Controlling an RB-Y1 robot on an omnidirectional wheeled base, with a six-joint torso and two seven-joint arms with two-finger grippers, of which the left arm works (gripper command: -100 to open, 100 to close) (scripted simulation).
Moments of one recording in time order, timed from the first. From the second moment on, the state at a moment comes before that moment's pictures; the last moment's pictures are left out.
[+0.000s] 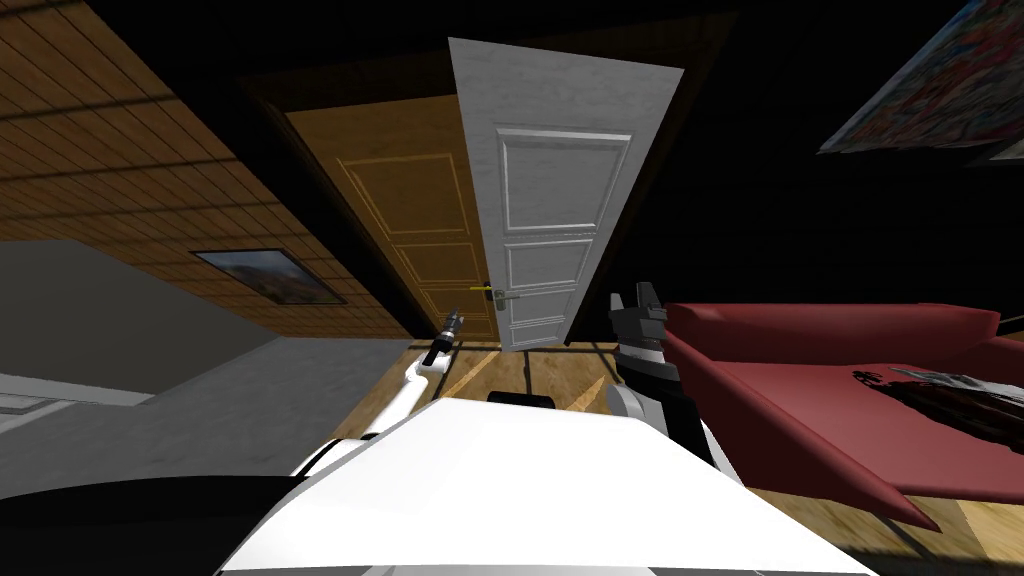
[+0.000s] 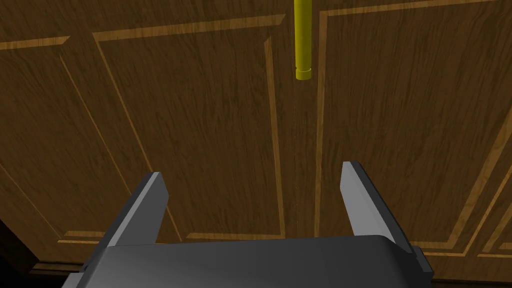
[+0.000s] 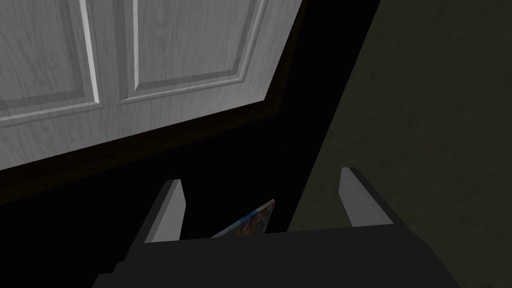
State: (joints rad) arm 0.00 0.42 0.02 -1.17 0.13 -0.48 0.26
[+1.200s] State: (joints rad) arm -0.12 0.48 0.02 -0.94 0.18 -0.47 0.32
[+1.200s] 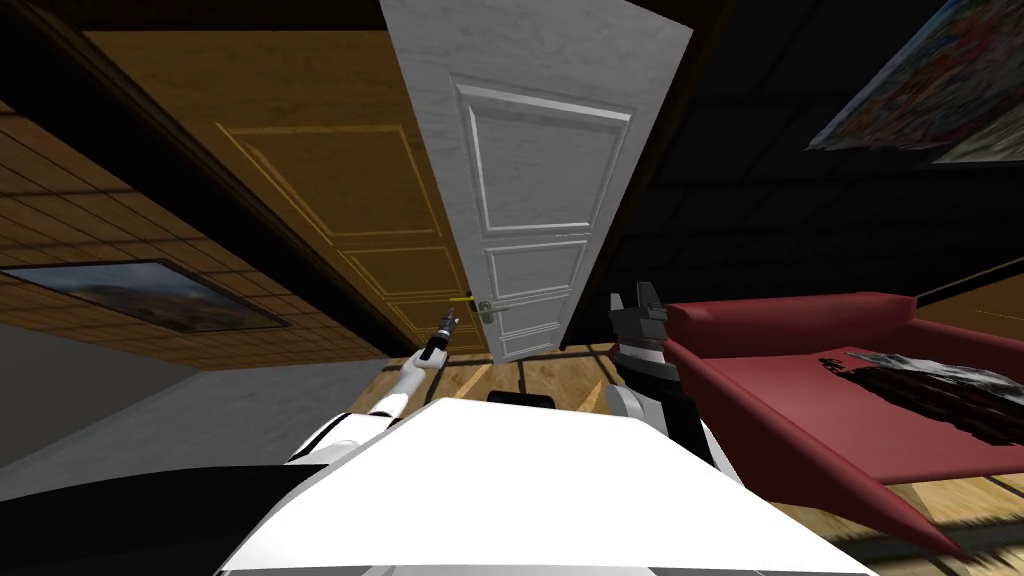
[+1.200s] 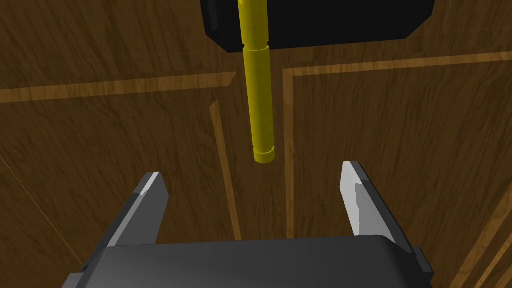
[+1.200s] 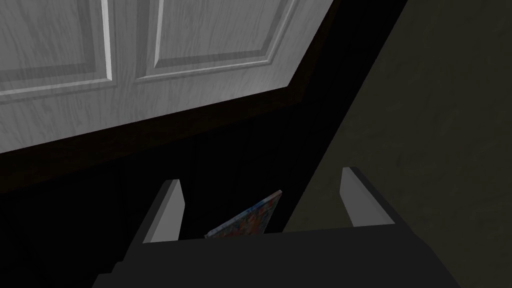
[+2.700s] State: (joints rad) arm -0.15 0.48 0.04 -0.88 0.18 -0.47 0.30
